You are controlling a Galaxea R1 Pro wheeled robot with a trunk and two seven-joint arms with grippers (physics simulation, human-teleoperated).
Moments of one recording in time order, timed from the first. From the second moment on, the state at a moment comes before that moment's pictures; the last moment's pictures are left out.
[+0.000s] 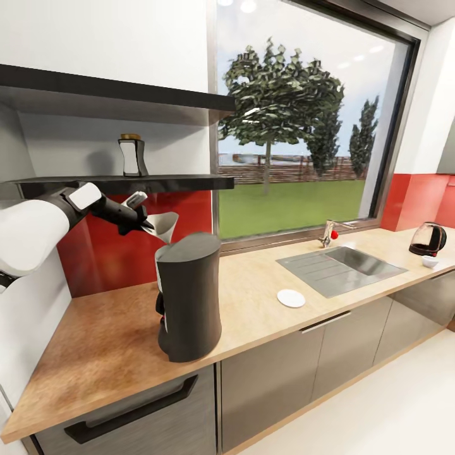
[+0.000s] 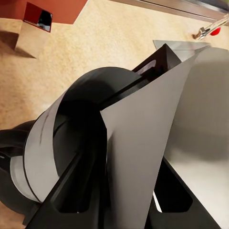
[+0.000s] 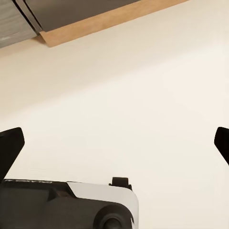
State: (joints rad) left arm -1.73 0.20 0.16 0.04 0.25 1.04 -0.23; right arm -0.01 -0.05 -0.01 -0.36 0.00 -0.20 0.09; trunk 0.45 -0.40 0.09
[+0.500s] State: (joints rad) left arm -1.73 0.20 0.16 0.05 0.25 1.04 -0.23; right arm -0.01 -0.05 -0.01 -0.36 0.00 -0.20 0.09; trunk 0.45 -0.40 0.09
